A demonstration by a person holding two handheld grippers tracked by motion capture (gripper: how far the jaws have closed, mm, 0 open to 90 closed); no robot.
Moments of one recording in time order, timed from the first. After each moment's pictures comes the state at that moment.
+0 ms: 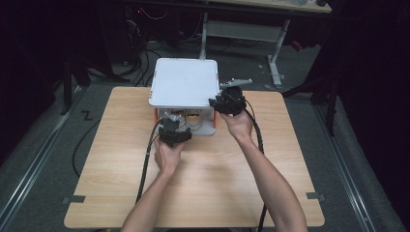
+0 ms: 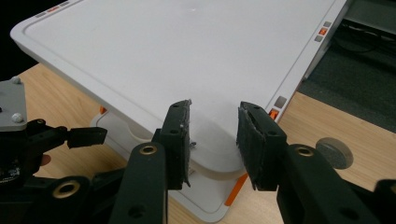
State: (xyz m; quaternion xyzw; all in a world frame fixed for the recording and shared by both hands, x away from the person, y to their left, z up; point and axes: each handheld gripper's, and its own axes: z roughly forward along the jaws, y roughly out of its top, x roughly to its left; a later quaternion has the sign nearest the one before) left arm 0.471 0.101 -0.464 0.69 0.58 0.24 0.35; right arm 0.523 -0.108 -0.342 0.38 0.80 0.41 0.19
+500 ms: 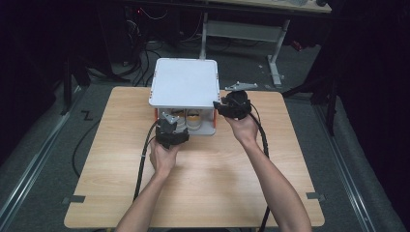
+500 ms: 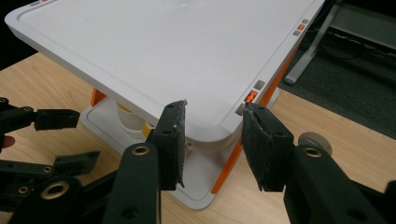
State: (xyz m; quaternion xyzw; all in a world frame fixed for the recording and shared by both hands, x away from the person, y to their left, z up) left arm 0.455 0.110 -0.447 0.70 0.56 0.26 0.36; right arm 0.510 -0.123 -0.343 0.38 0.80 0.41 0.21
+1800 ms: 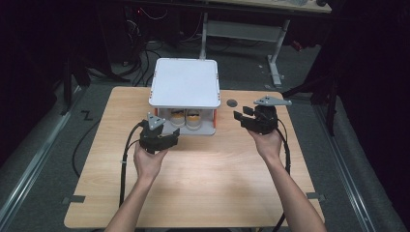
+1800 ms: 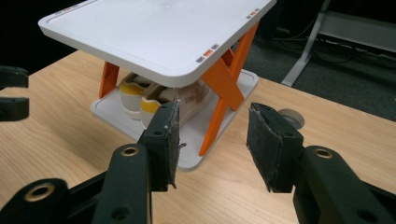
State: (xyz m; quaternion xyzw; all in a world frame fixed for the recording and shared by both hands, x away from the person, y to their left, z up) left arm 0.403 0.142 -0.399 0.70 0.51 0.26 0.43; right arm 0.462 -0.193 -0.342 0.39 0.77 0.45 0.21
